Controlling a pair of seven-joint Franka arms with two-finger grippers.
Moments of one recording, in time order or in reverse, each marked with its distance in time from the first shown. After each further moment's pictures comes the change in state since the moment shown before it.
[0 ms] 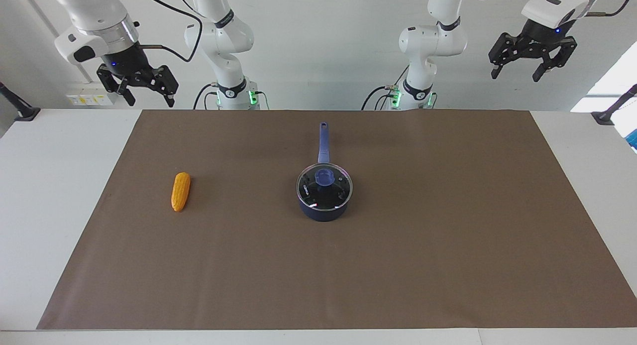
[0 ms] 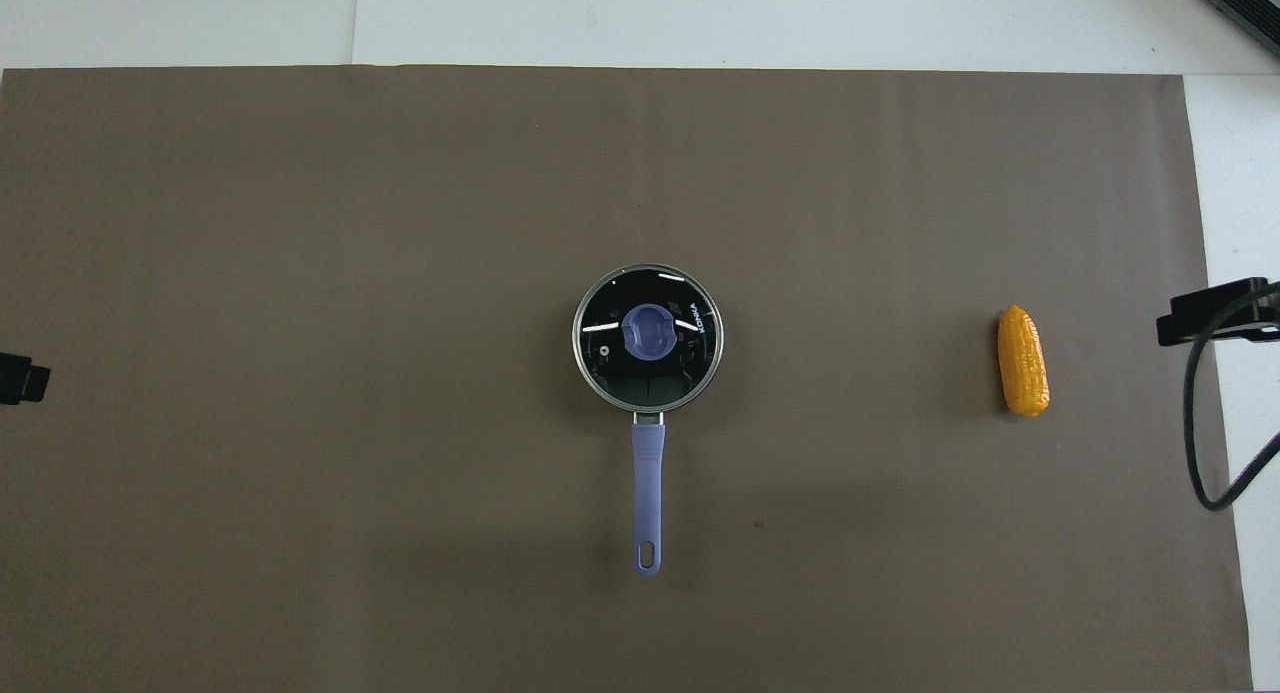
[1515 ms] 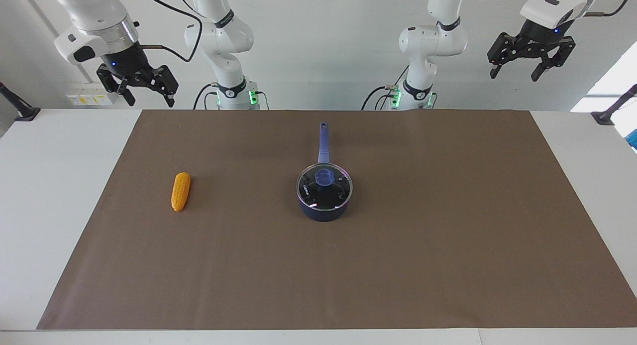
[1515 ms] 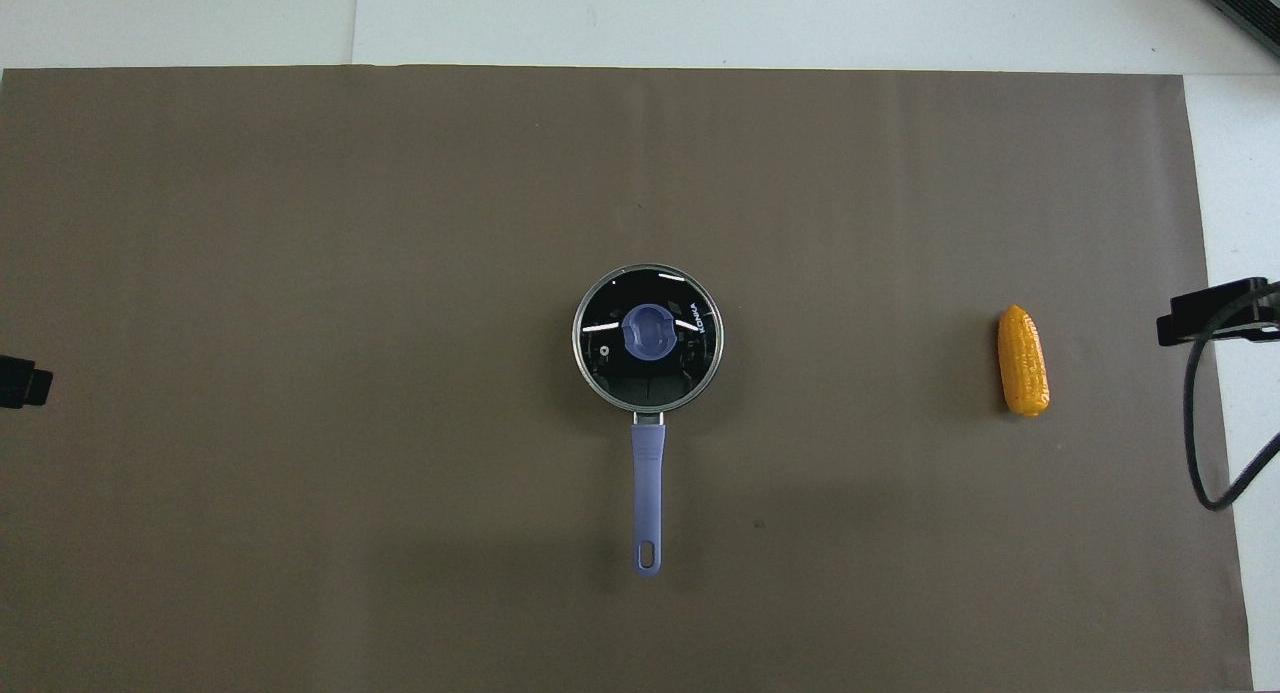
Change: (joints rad) left arm 0.000 0.000 -0.003 0.000 0.000 -0.002 -0.006; right arm 0.000 0.000 0.000 0.000 0.000 0.000 0.000
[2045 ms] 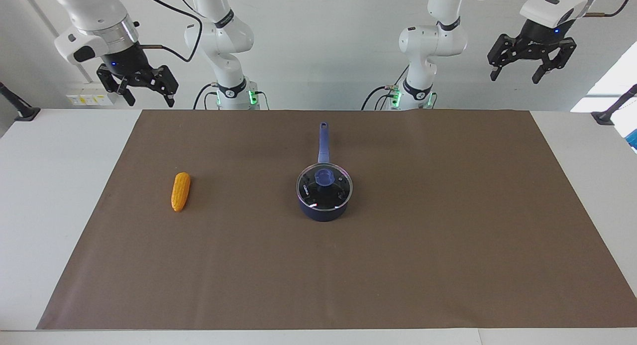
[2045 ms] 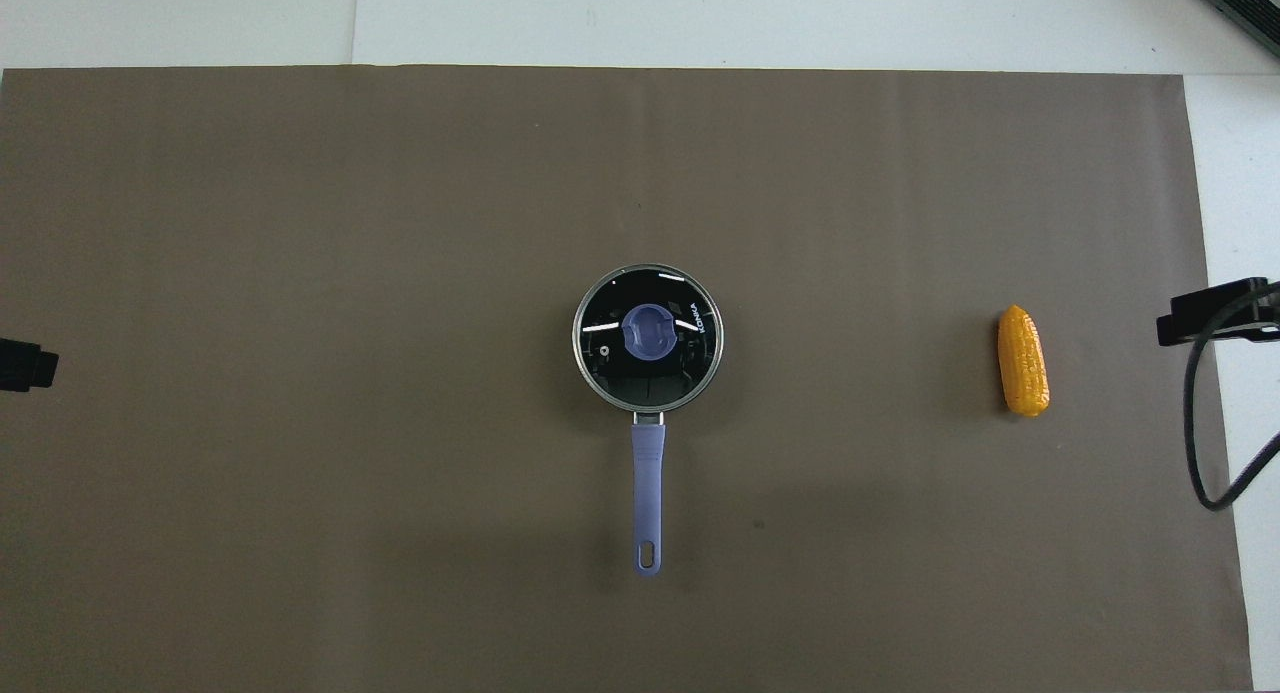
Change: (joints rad) left arm -0.001 0.000 -0.012 -0.004 0.000 0.048 0.000; right arm 0.000 0.000 0.000 0.000 0.000 0.000 0.000
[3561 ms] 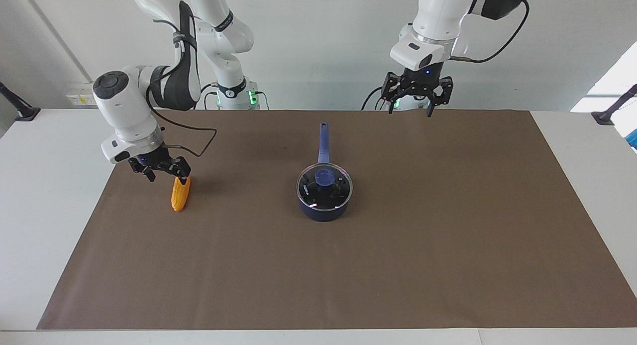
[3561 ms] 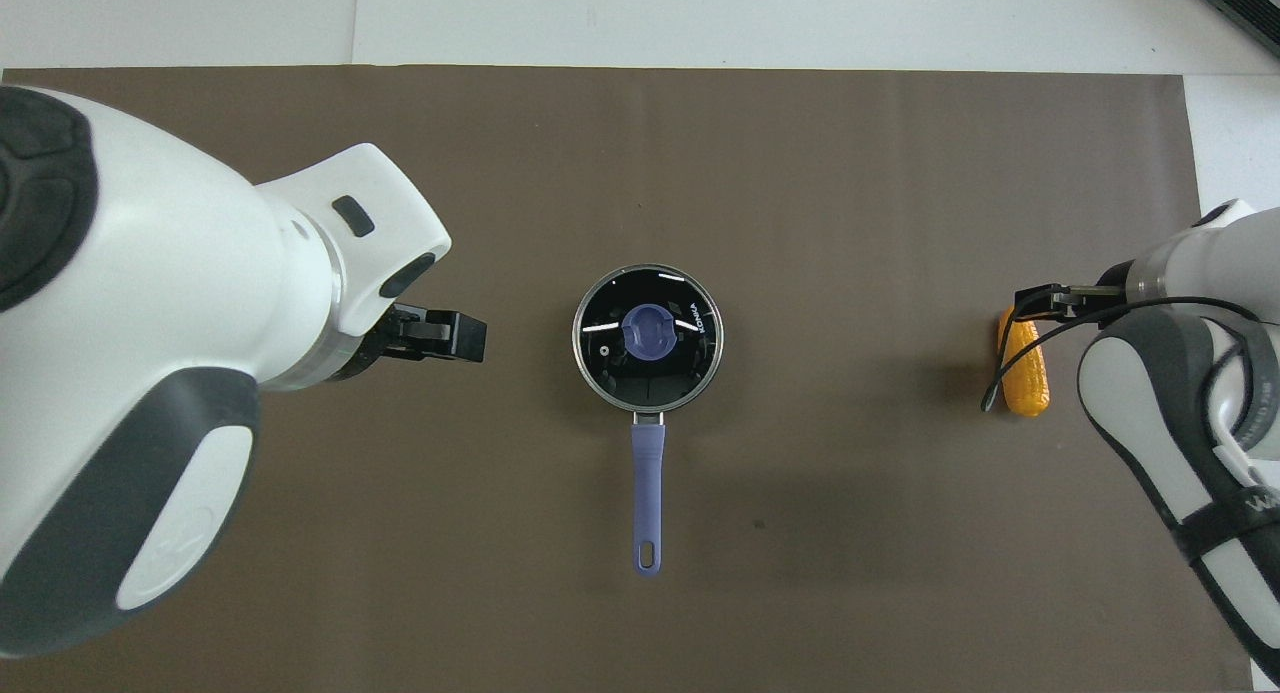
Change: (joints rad) left arm -0.375 0.129 -0.049 -0.107 -0.017 0.273 -0.472; right arm -0.052 0.174 -0.015 -0.511 -0.002 0.760 0.004
